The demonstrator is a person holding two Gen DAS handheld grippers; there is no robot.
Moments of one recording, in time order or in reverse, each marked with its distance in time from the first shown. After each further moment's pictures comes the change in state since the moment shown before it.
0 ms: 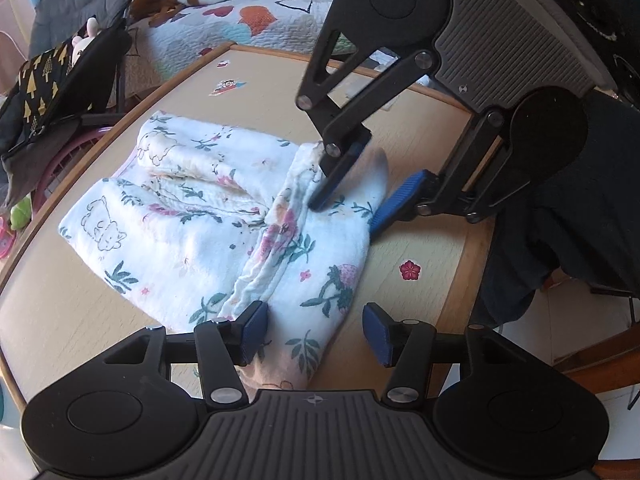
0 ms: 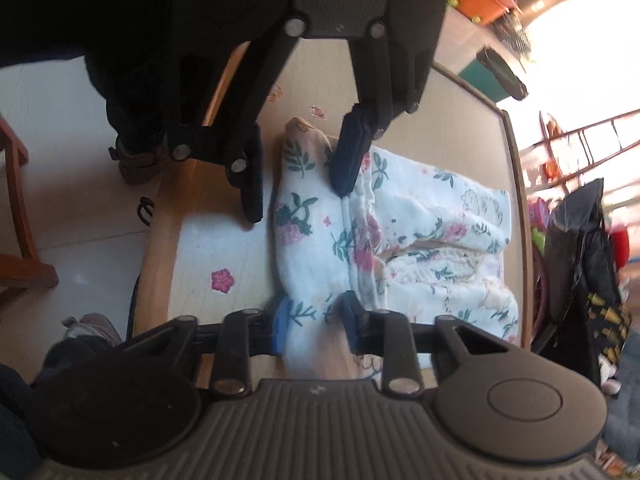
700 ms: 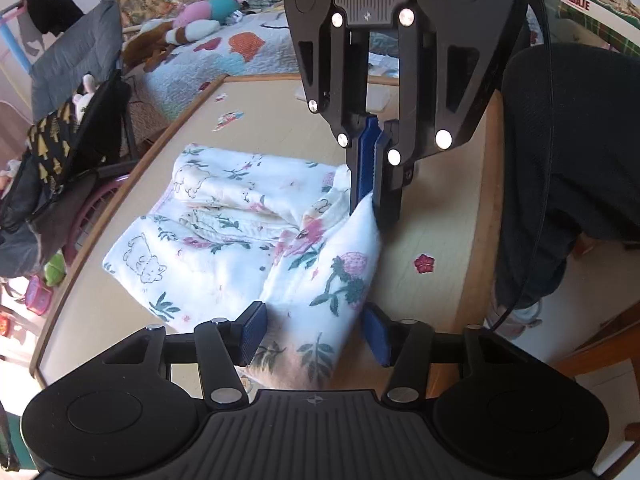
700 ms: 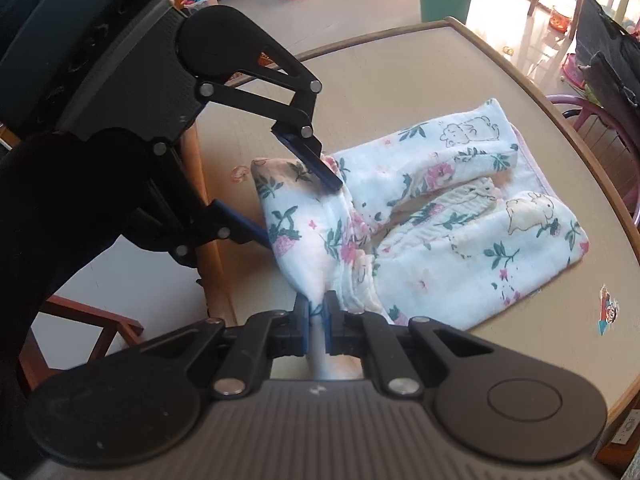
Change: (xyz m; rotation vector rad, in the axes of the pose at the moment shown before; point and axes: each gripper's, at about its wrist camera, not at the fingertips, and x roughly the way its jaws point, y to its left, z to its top) left arm -0.021 -0.015 0.002 0.180 -0.019 0.102; right arm -0.015 -0.073 -0.028 0.574 -0.120 0.396
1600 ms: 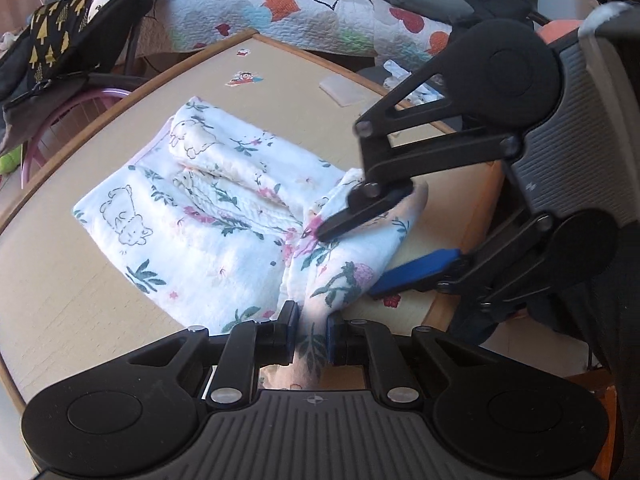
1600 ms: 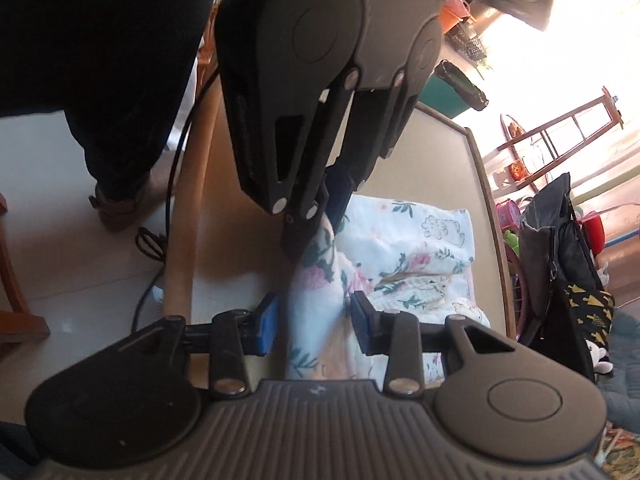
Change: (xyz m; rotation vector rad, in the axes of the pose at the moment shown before) left arm 0.003 0.032 0.007 -0.341 0.060 -0.184; right arm 0.039 0.073 -0.010 -0.534 0.003 -0.460
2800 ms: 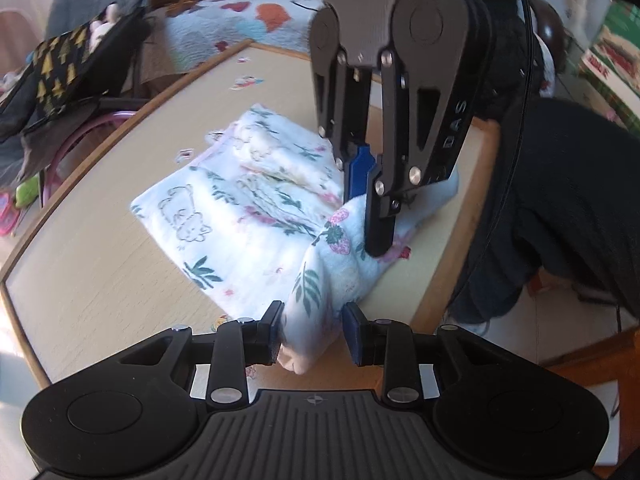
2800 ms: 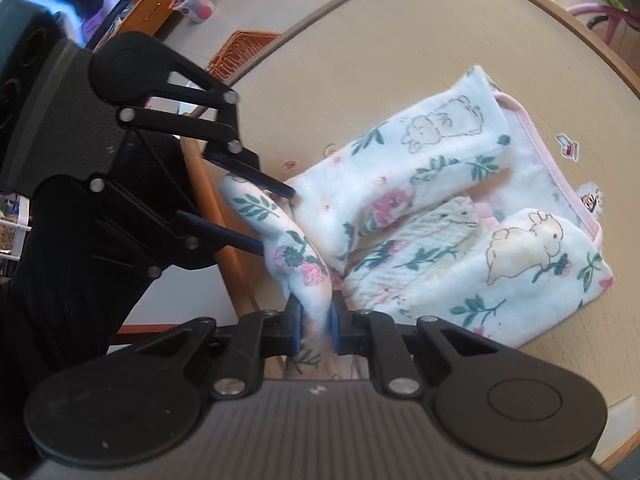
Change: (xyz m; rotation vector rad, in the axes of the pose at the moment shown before) left arm -0.022 -0.006 -0.031 0.060 -0.051 0.076; right arm 0.051 -0.150 -0.027 0.722 0.131 0.722
